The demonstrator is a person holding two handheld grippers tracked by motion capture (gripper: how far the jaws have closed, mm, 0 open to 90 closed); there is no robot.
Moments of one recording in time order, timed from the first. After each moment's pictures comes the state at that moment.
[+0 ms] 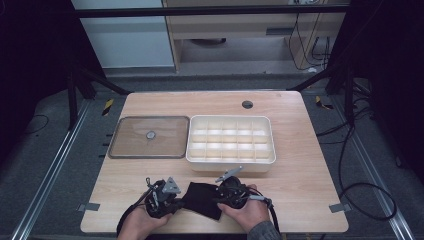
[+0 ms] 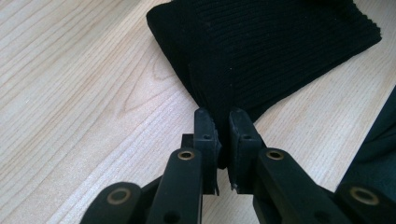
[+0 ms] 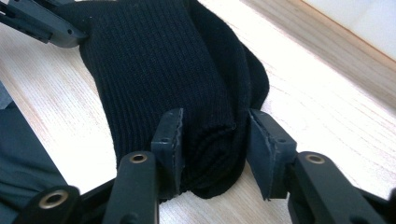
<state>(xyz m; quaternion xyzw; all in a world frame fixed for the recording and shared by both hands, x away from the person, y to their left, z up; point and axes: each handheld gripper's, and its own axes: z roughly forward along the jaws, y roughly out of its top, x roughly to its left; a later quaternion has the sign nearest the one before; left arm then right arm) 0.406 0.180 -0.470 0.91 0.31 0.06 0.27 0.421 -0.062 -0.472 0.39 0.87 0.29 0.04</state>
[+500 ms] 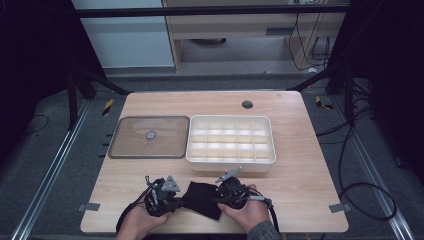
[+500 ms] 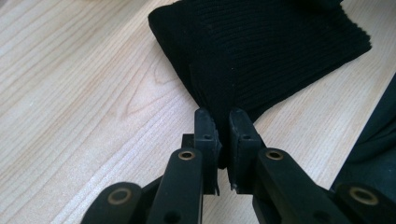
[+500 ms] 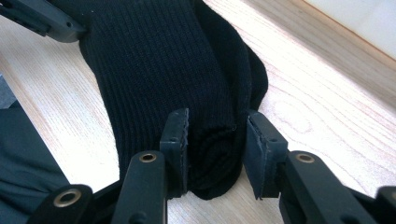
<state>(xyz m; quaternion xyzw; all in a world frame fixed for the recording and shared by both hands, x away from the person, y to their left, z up) 0.408 0.180 -0.464 0.91 0.31 0.05 0.27 0.420 -0.062 -0.473 0.39 0.87 0.29 0.03</state>
